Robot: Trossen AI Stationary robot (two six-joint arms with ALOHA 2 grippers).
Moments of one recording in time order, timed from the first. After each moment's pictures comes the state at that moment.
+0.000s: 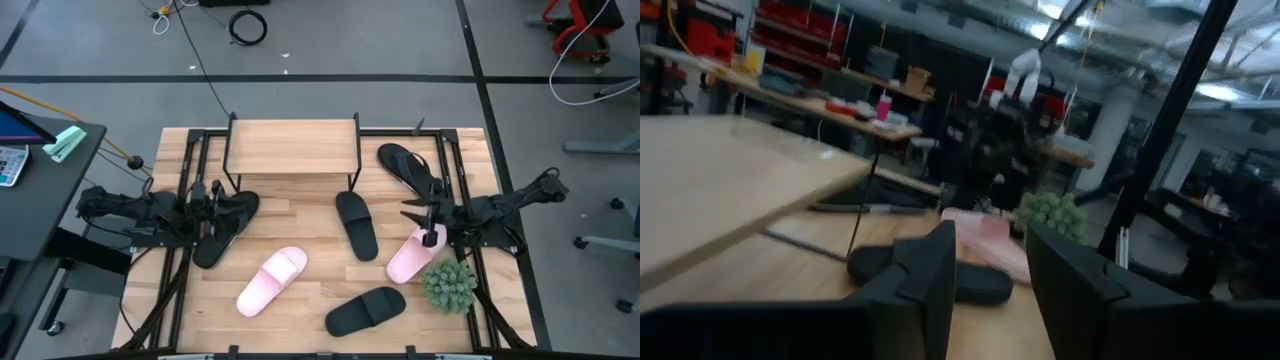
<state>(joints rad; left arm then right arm) -0.20 0.01 0.02 0.17 -0.35 -0.30 0.35 0.09 0.02 0.04 0.53 -0.06</state>
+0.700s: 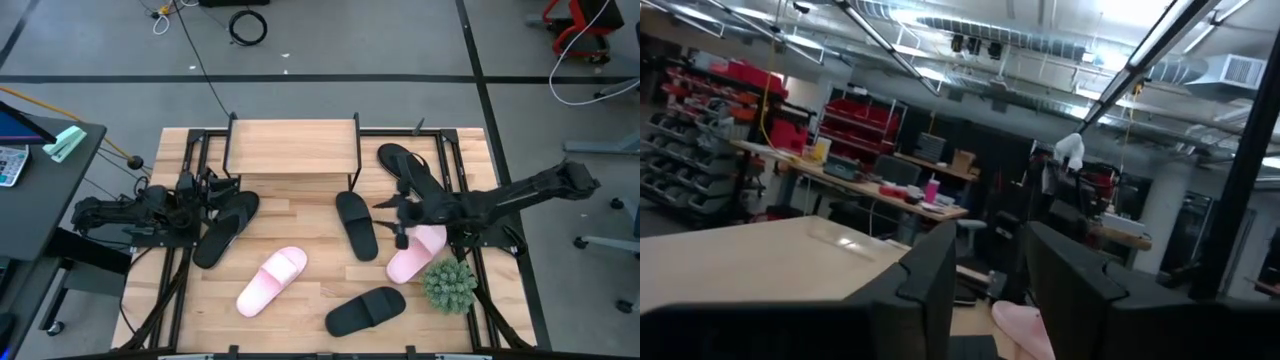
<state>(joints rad) -0.05 0.01 0.02 0.34 -0.37 -0.22 0.14 0.96 0.37 0.15 0.26 -0.04</state>
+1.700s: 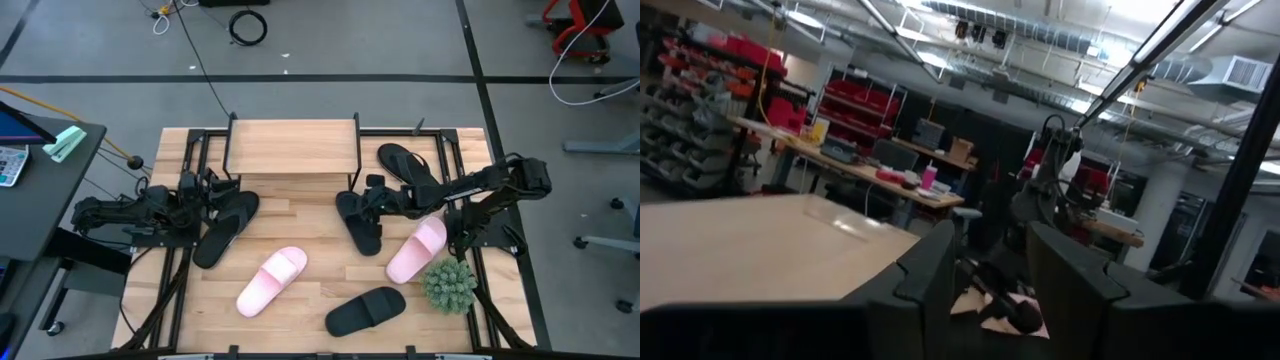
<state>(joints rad) -0.05 0.01 0.02 0.30 -0.37 -0.30 -0.07 1.49 0.59 0.10 0.19 -0.18</state>
